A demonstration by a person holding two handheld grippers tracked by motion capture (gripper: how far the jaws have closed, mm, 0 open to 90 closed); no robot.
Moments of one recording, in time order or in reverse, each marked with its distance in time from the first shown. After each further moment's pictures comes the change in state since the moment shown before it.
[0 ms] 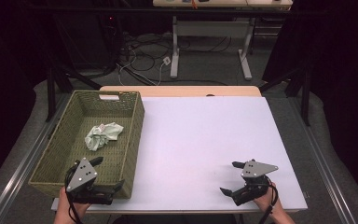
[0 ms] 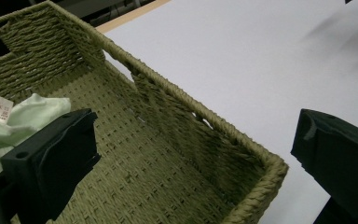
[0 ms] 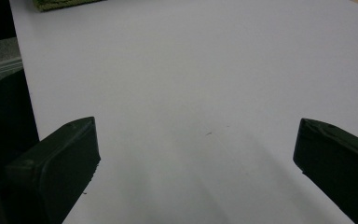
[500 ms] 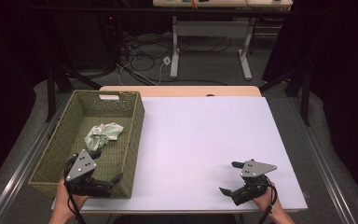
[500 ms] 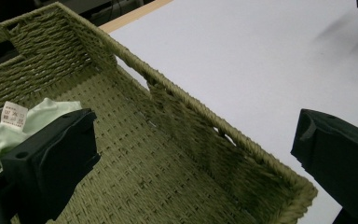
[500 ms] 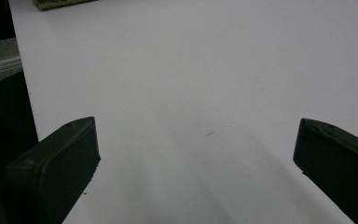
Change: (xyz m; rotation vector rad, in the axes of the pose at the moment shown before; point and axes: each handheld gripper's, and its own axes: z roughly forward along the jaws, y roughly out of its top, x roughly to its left) left arm 0.015 0.015 0.003 0.022 0.002 -0.005; right arm 0.000 0.000 0.002 0.014 0.002 0.000
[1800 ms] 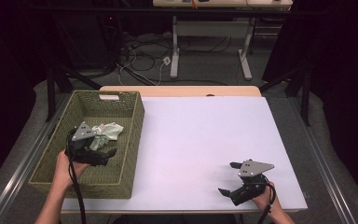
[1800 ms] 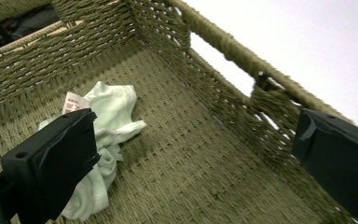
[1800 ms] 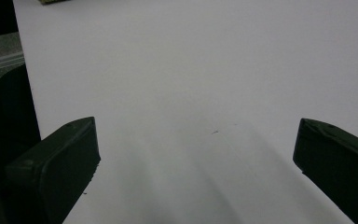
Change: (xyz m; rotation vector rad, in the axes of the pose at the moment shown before) left arm 0.076 0.018 0.041 0.164 0.044 -0.075; right arm -0.001 0.001 0.004 0.024 0.020 -0.005
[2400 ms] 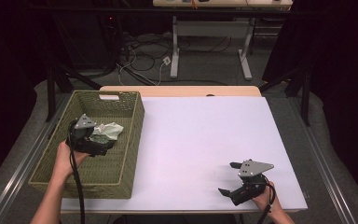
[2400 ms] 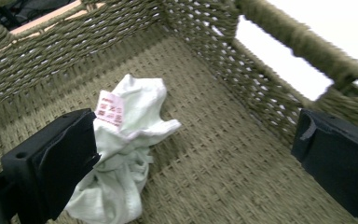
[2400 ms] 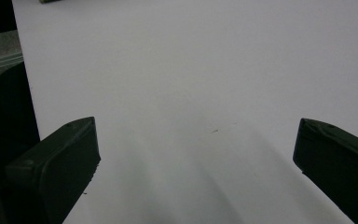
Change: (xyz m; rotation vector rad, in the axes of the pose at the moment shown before) left arm 0.033 0.004 0.022 0.061 0.024 -0.028; right arm 0.000 0.000 0.001 0.007 0.003 0.000
